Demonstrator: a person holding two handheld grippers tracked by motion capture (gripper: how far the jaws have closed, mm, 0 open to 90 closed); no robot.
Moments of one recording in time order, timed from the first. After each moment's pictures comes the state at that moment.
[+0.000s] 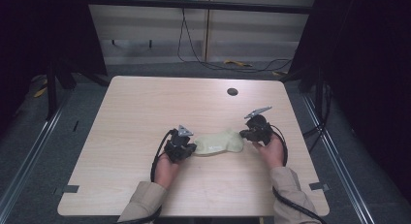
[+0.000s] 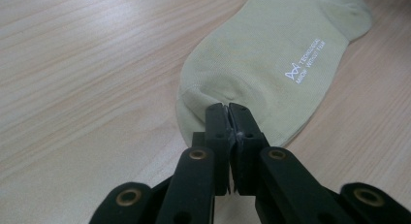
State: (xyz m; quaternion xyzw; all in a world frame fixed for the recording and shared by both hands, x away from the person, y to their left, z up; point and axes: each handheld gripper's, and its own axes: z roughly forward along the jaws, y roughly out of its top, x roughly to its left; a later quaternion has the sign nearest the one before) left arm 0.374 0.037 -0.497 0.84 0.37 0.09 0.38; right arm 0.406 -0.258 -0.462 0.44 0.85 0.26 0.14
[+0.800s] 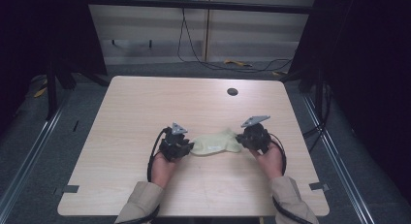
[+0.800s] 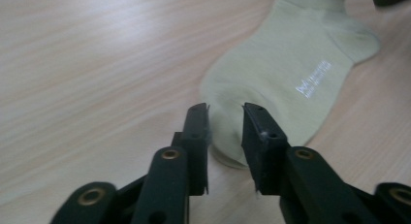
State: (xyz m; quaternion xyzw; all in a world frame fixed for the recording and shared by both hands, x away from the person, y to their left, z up) left arm 0.376 0.056 -0.484 0.81 0.40 0.11 0.40; right arm 0.369 -0.240 -0.463 0.39 0.86 0.28 0.17
